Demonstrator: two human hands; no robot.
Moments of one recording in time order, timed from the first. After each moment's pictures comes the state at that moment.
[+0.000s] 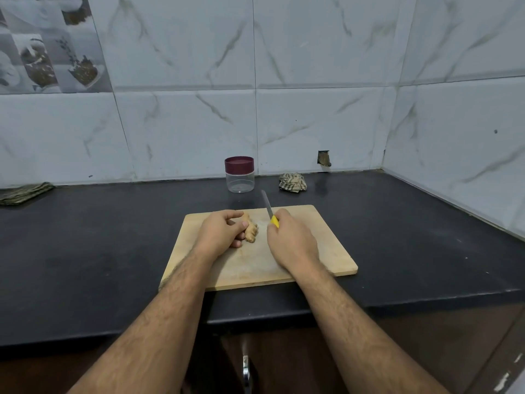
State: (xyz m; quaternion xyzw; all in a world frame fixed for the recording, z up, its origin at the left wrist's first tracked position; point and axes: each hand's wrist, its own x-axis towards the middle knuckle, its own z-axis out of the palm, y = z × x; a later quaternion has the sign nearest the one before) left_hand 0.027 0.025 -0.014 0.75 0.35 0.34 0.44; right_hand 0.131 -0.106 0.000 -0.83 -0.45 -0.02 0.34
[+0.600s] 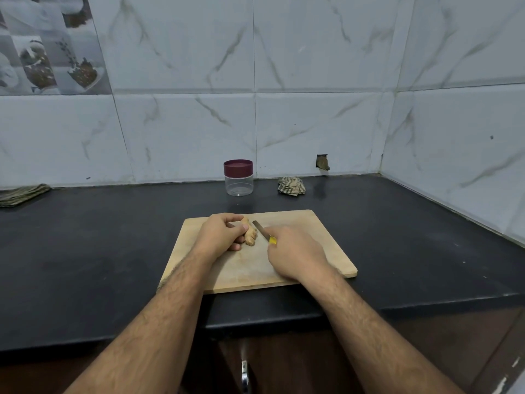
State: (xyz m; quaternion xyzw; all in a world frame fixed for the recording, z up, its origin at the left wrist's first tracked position) left_hand 0.028 0.030 -0.014 0.74 0.35 0.33 0.47; right_hand 0.125 -0.128 0.016 -0.83 -0.52 0.03 0.22
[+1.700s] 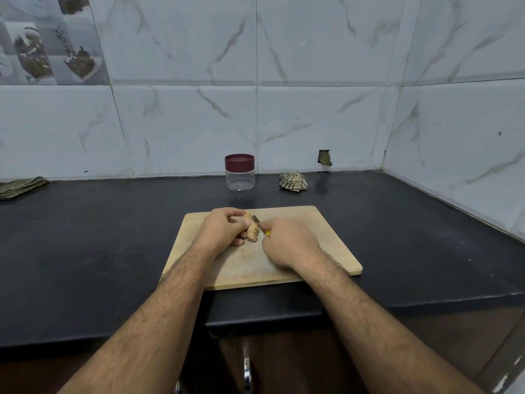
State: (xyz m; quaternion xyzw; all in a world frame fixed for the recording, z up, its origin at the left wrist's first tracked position) left_hand 0.030 0.035 -0.016 0.74 0.35 0.33 0.48; right_hand 0.116 -0.116 0.029 -0.83 -0.52 0.04 0.18
